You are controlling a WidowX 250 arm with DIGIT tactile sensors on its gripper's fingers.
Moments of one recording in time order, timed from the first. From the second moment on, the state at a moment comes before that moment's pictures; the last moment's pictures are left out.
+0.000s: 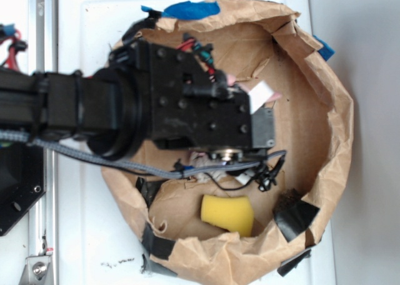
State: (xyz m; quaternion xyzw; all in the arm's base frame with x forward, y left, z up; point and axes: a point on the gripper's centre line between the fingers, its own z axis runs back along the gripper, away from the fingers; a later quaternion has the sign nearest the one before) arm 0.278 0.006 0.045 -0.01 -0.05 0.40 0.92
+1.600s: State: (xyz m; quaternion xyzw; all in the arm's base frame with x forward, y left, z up) arm 0.222 -0.003 0.192 -0.03 -0.08 0.31 0.95
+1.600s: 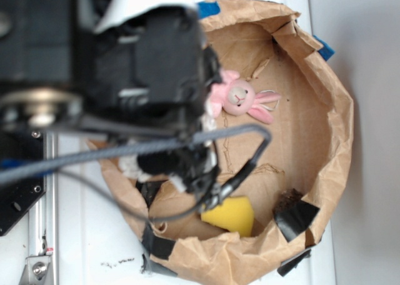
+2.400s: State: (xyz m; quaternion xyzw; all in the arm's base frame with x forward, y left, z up) arm 0.298 0.031 0.162 -0.02 -0.07 0.31 0.95
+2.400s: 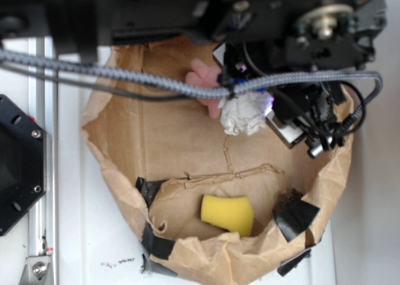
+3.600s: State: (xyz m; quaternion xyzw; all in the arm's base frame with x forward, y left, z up) arm 0.264 0.022 0.159 -0.03 -0.06 0.28 0.96
